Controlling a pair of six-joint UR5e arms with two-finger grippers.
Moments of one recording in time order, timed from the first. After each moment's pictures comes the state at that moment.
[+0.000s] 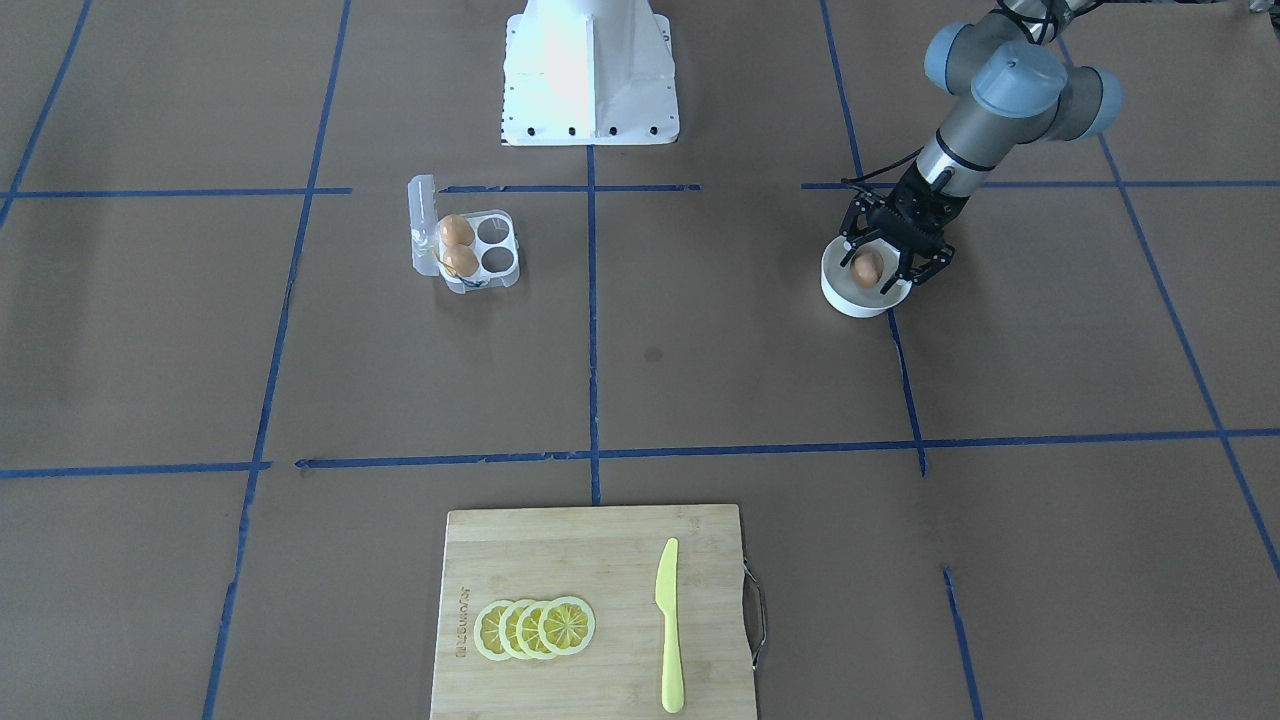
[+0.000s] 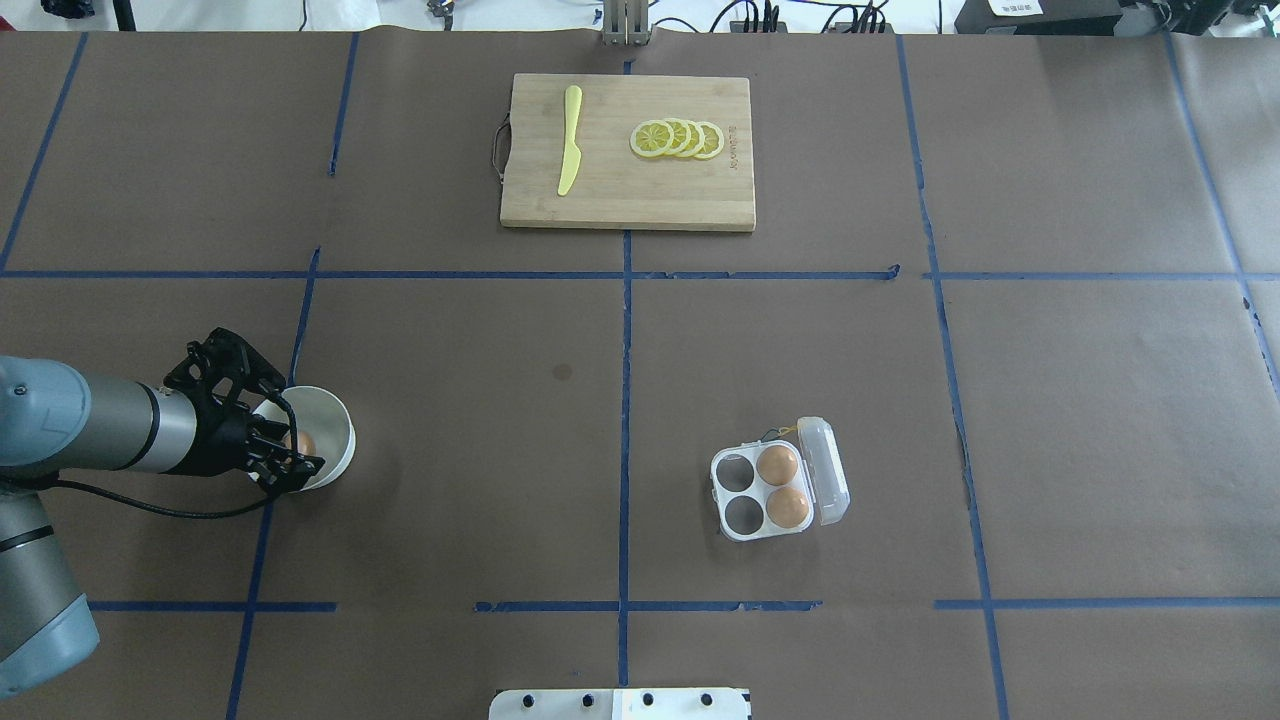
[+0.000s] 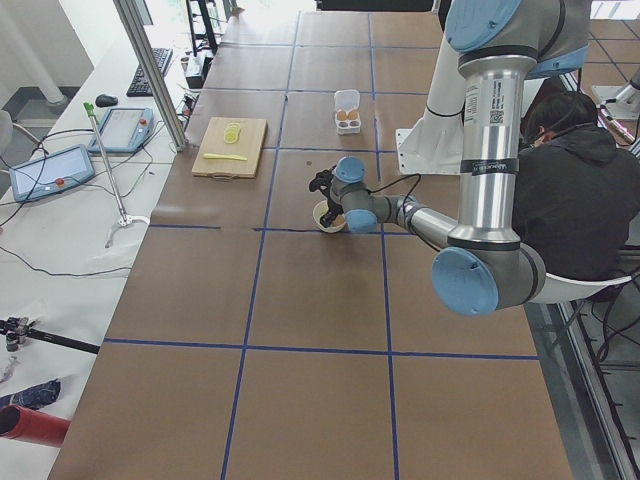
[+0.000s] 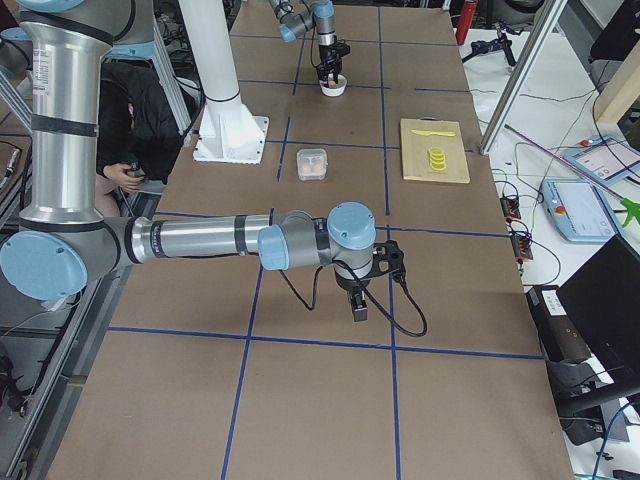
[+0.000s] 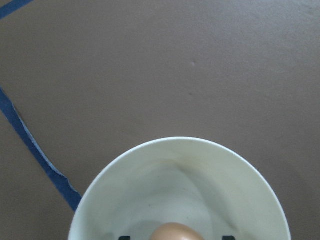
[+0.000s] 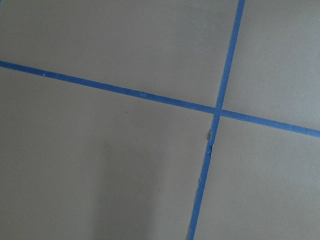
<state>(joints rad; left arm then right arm) -0.56 -1.56 -1.81 -2.34 -1.89 -0.57 1.53 -1.68 1.78 -1.48 2.38 -0.05</state>
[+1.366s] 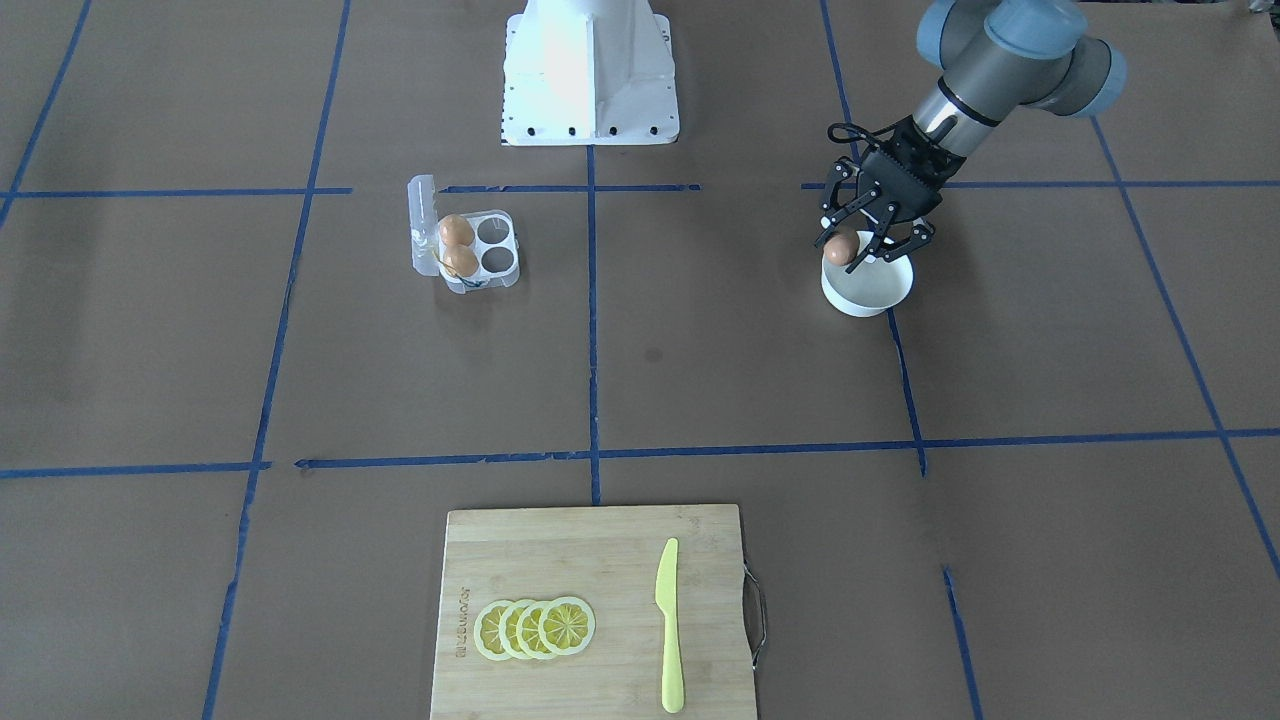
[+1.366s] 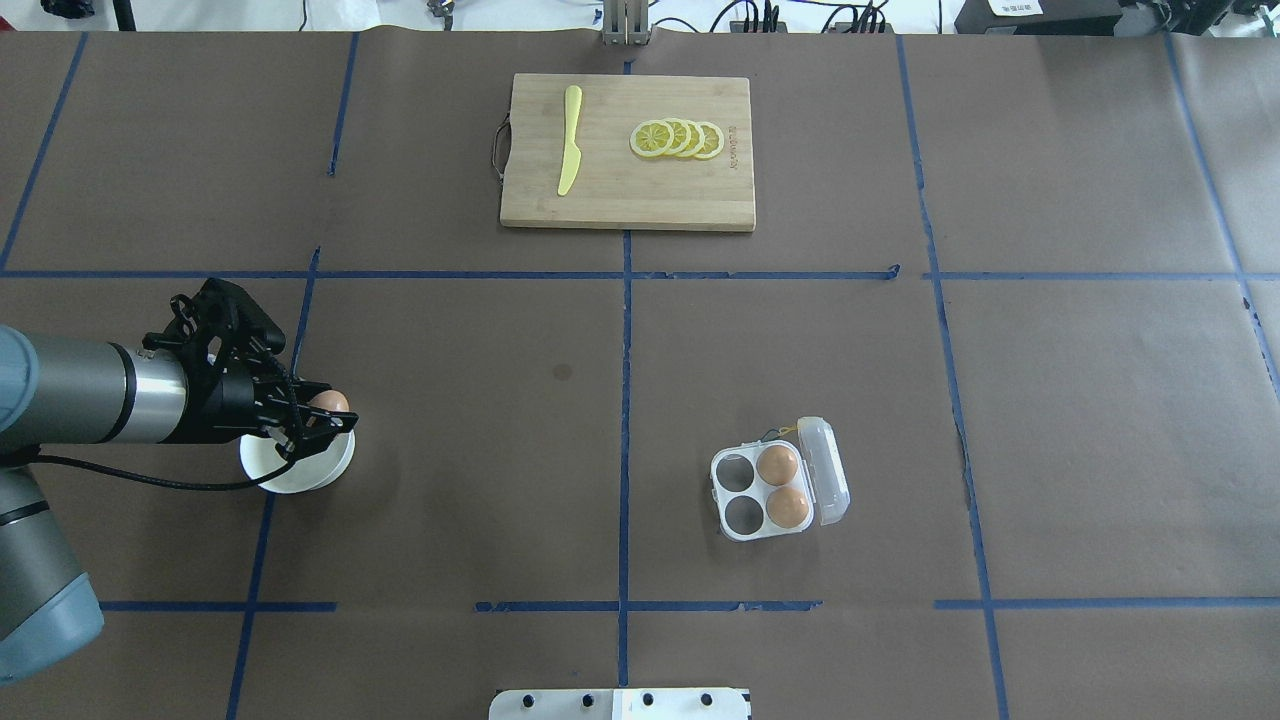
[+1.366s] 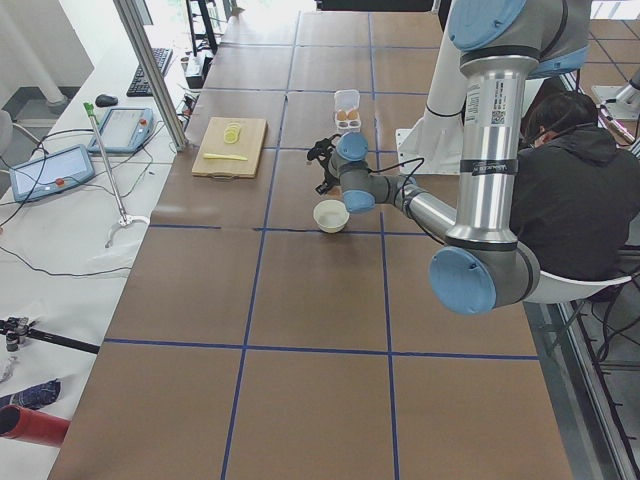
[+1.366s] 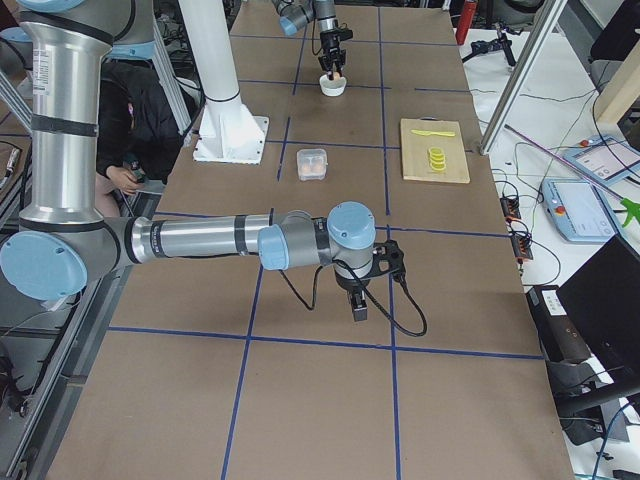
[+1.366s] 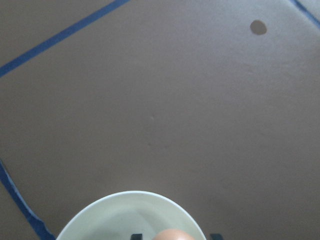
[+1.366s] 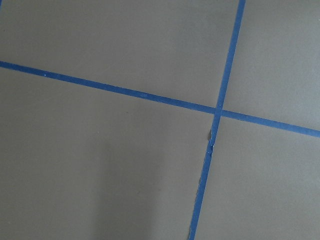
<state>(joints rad) -0.61 -1.61 -1.92 -2.43 -1.90 -0.57 1.53 -1.68 1.78 -1.48 2.39 -0.05</state>
